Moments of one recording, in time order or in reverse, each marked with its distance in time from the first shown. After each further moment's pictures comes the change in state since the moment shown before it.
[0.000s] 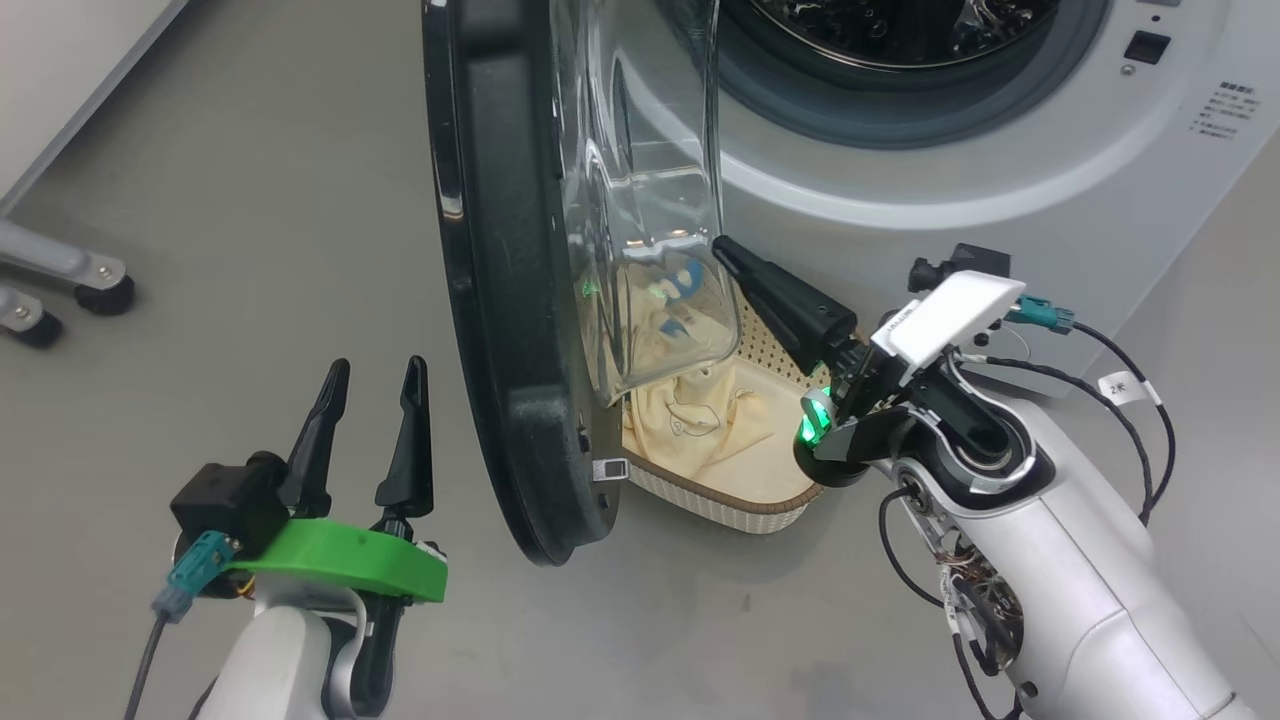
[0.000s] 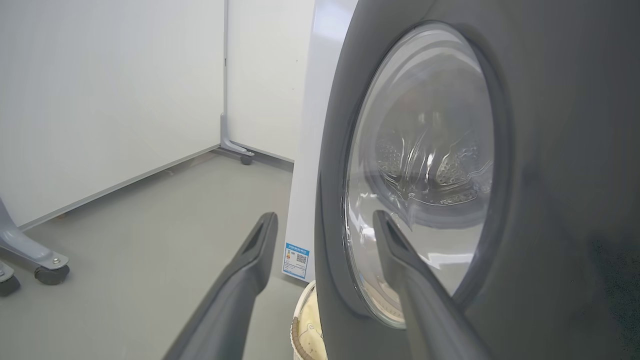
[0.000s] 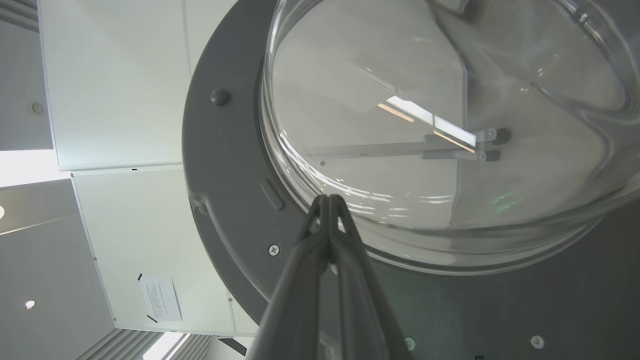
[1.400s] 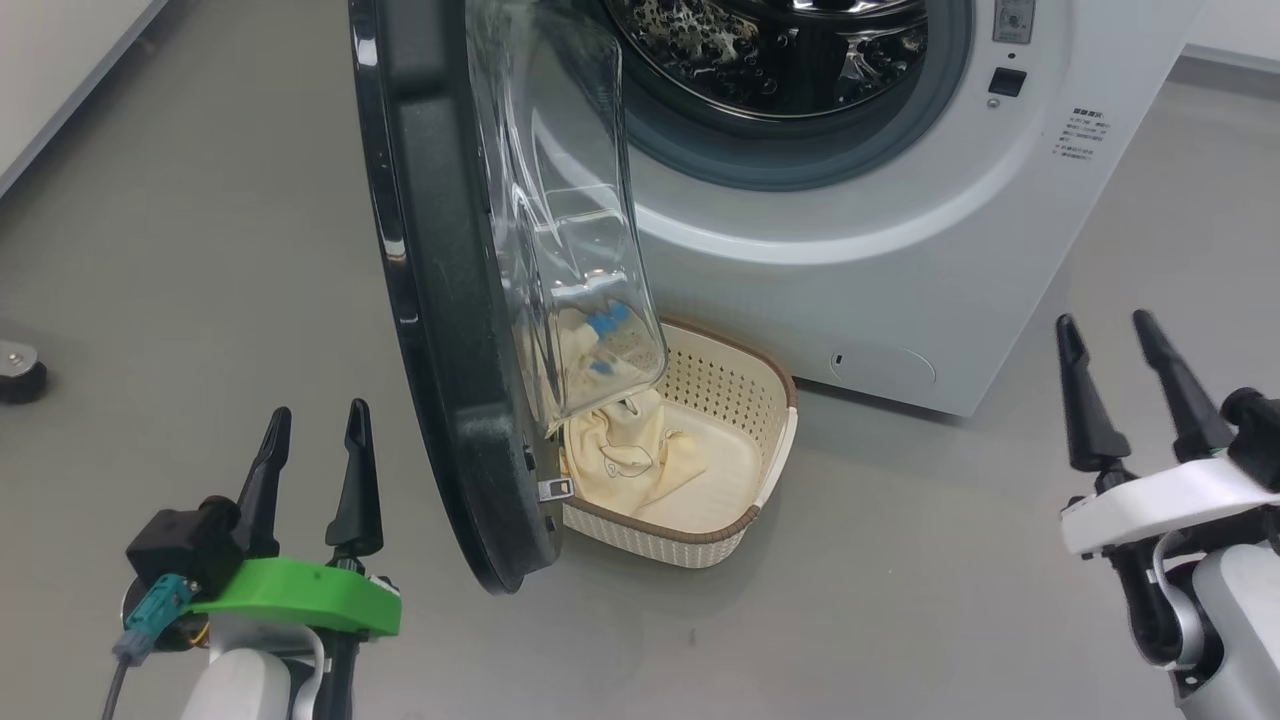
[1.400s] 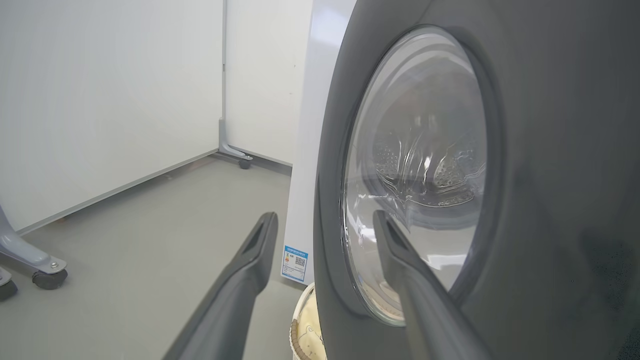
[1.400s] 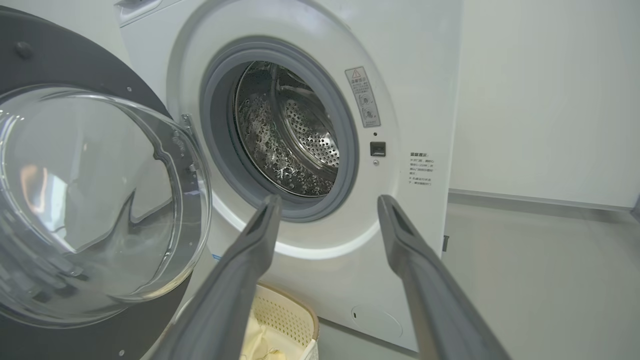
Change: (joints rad) left arm 0.071 0.001 0.102 0.011 0.058 -0.001 0.000; right arm 0.378 -0.335 -0.152 -0.165 -1.289 -0.149 -0.571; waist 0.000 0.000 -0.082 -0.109
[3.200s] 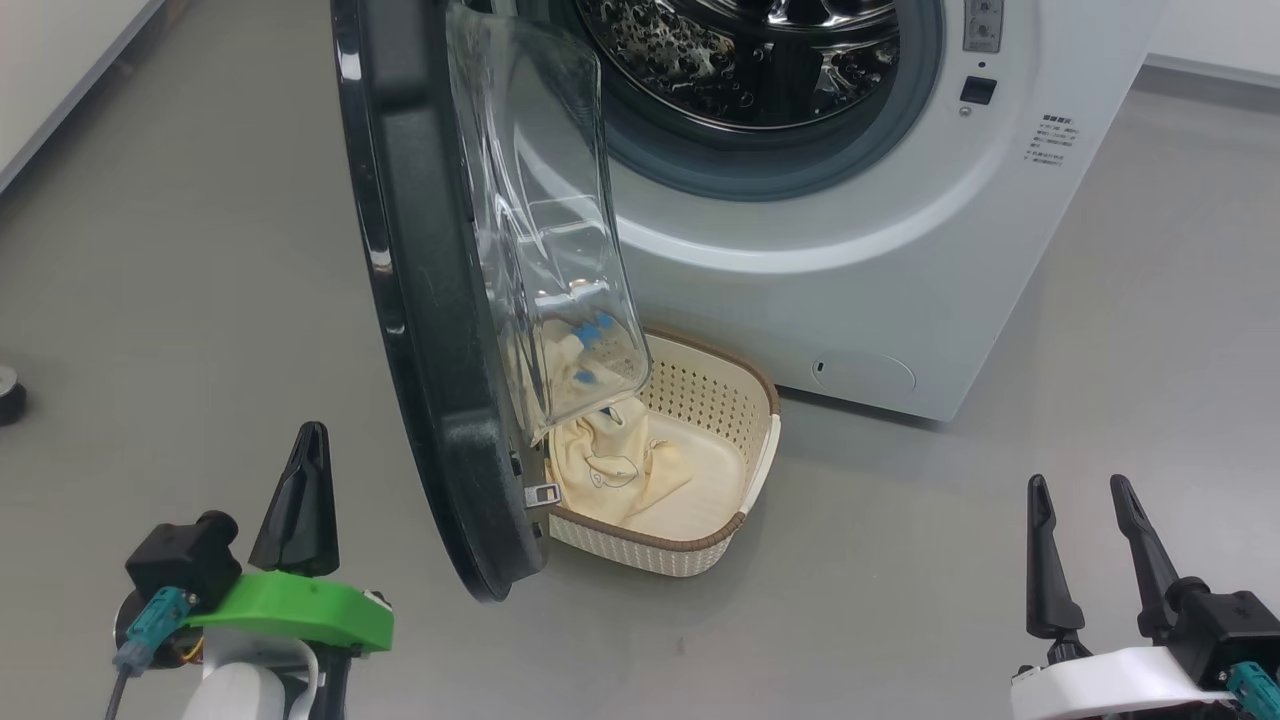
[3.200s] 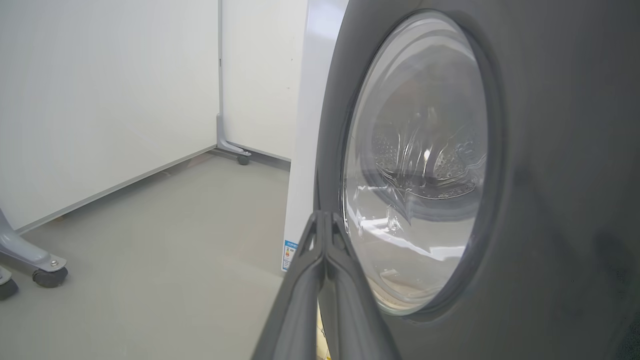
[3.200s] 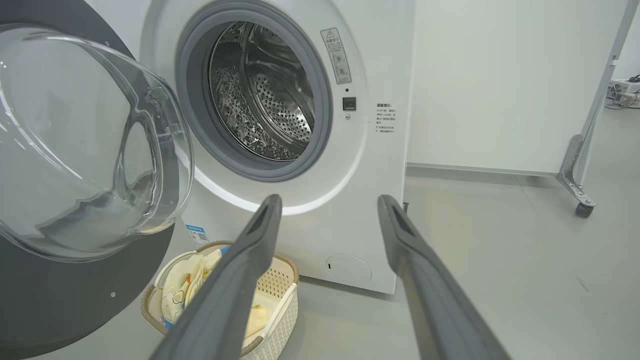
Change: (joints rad) left arm 0.017 0.001 0.023 0.024 0.022 -0.009 0.000; right arm 0.353 0.296 -0.250 -0.193 -0.398 -0.046 0.000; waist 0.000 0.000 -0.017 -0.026
